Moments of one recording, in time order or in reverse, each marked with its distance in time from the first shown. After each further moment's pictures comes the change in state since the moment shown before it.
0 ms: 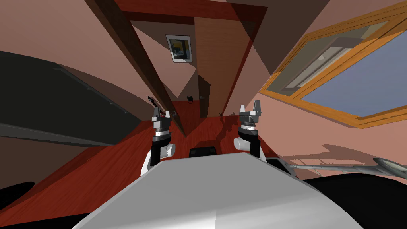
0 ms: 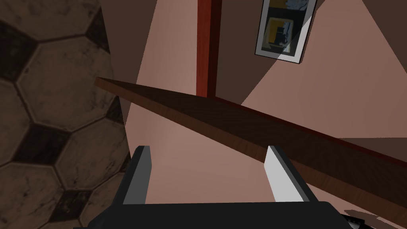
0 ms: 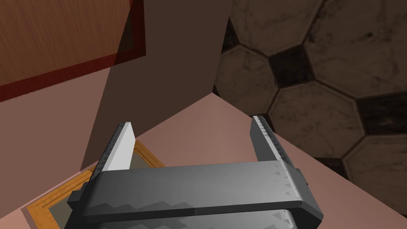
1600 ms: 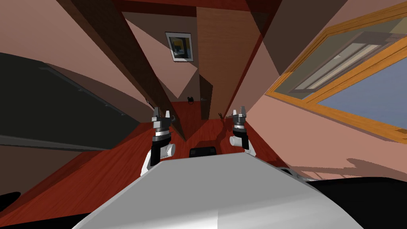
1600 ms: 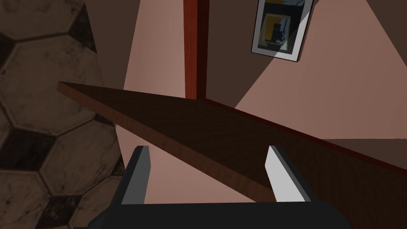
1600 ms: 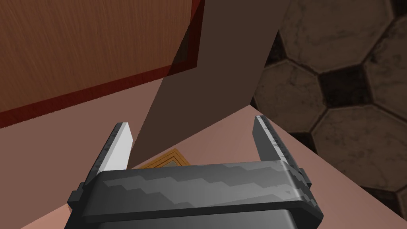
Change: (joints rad) arm -0.124 -0.039 -0.012 0.316 -0.021 -0.059 0.029
